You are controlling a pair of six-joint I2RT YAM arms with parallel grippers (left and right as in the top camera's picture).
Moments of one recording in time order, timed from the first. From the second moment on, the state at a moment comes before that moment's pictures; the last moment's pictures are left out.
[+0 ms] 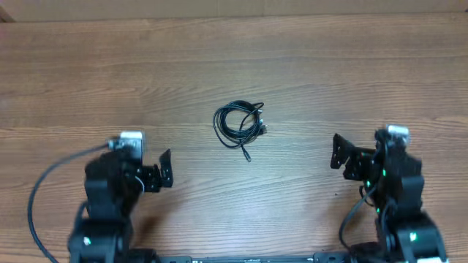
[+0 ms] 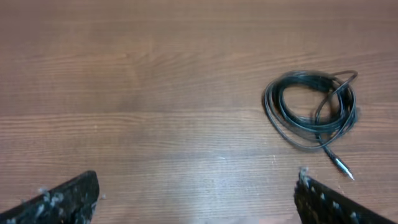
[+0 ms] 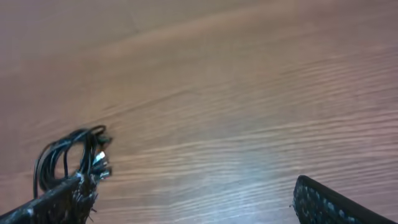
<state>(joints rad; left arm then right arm) -0.01 0.64 0.65 -0.64 0.08 -0.03 0.12 0.61 0.58 -0.52 0.07 0.28</state>
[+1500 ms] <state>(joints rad) -0.31 1.71 1.25 -0.61 0.12 -0.24 0.12 1.05 0.95 -0.76 -0.12 0.28</state>
